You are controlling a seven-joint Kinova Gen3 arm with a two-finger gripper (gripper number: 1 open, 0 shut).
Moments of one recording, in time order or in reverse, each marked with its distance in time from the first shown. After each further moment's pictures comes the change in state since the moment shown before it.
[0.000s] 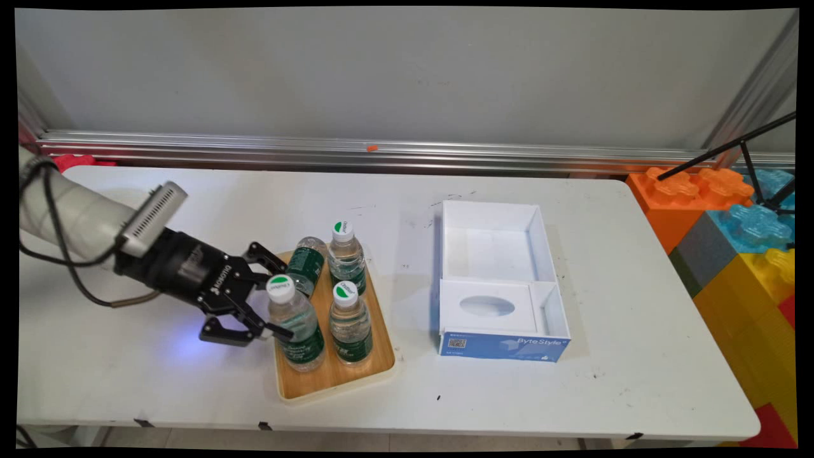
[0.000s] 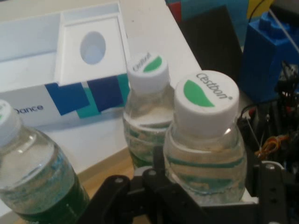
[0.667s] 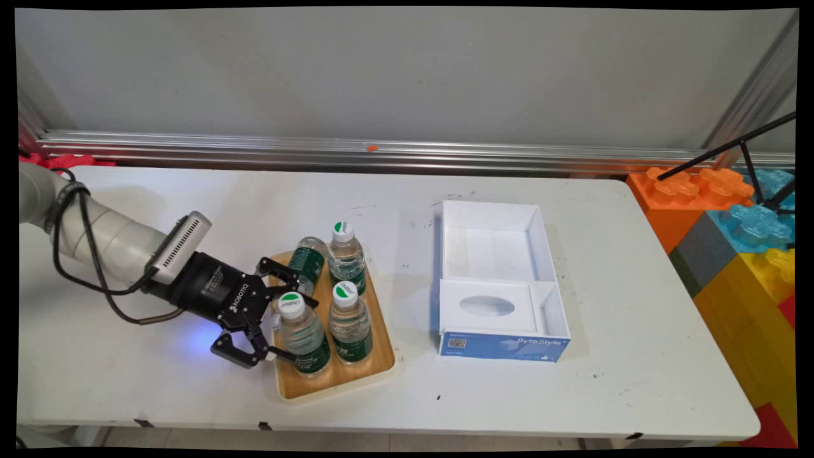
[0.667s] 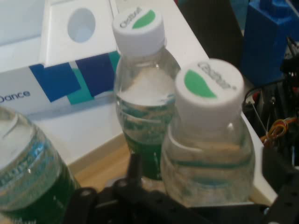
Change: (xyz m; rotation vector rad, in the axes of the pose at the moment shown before) arm -0.025 0.000 0.028 -0.008 -0.023 0.040
